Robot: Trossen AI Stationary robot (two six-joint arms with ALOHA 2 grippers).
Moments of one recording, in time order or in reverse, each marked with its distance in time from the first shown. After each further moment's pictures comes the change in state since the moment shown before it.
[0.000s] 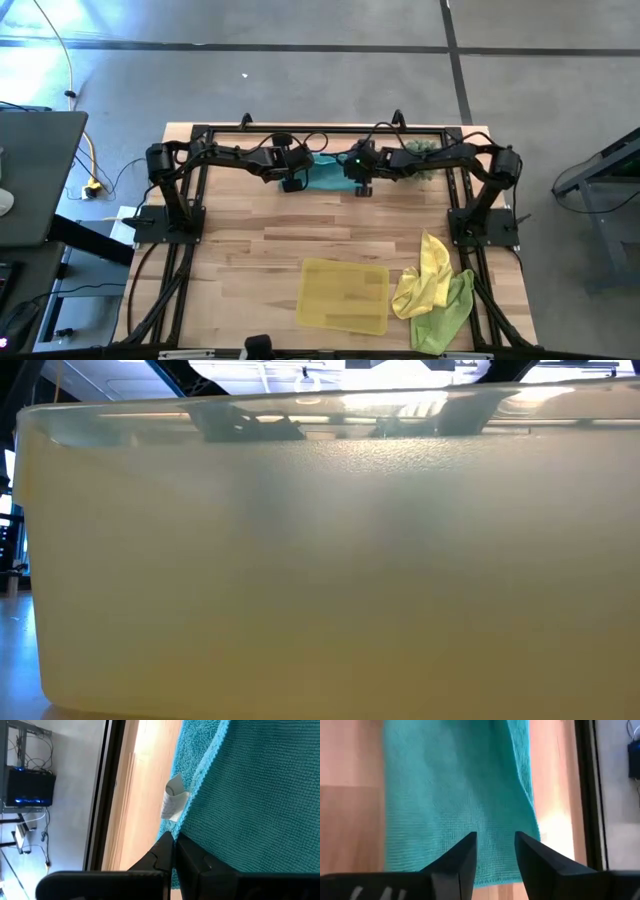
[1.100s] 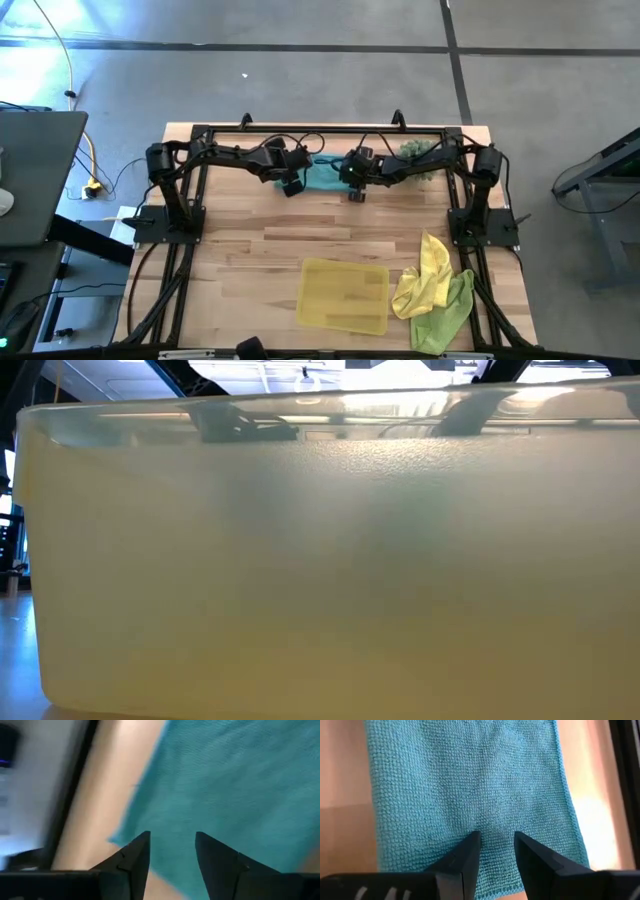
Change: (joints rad) left arm 0.011 0.003 0.000 -0.104 0.093 -0.264; right arm 0.042 0.126 0.000 0.065 0.023 0.158
